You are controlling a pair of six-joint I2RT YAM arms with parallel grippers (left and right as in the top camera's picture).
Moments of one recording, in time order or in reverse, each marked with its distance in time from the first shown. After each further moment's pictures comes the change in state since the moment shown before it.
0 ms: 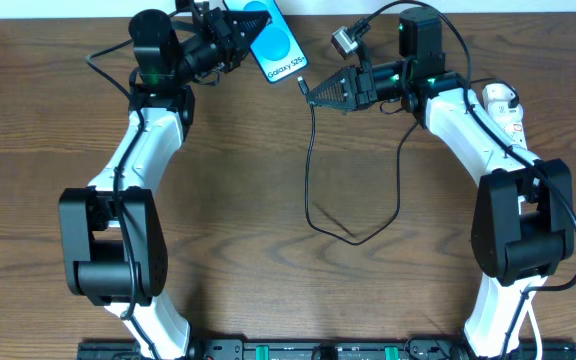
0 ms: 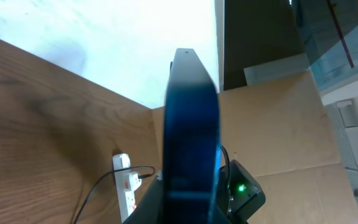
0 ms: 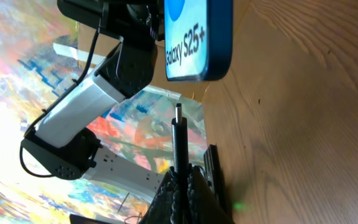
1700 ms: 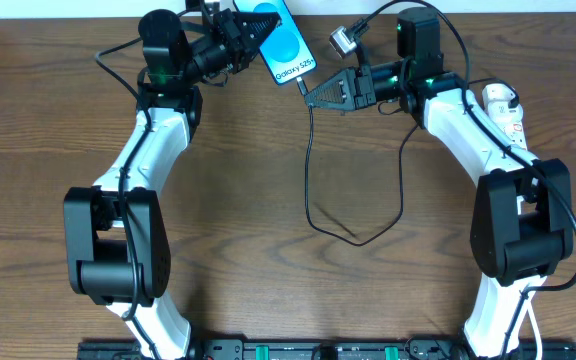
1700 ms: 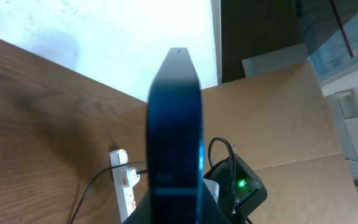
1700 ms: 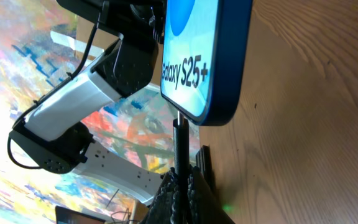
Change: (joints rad) left arm -0.033 0.000 0.000 0.005 0.001 0.014; right arm 0.004 0.001 0.000 0.018 -0.001 -0.062
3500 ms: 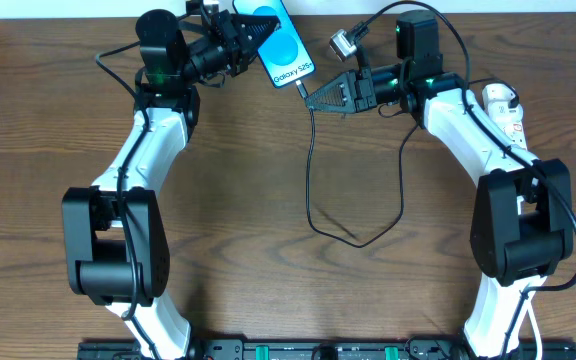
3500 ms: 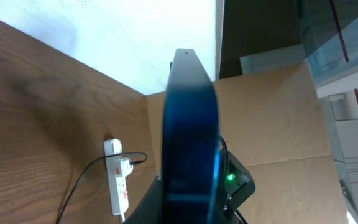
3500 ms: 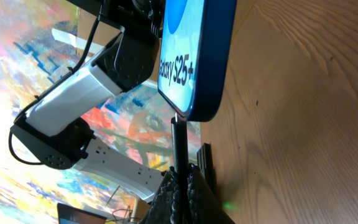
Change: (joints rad) left arm 0.011 0.000 0.000 -0.012 0.039 -0.054; right arm 0.000 0.000 0.000 -0.068 -0.012 -0.063
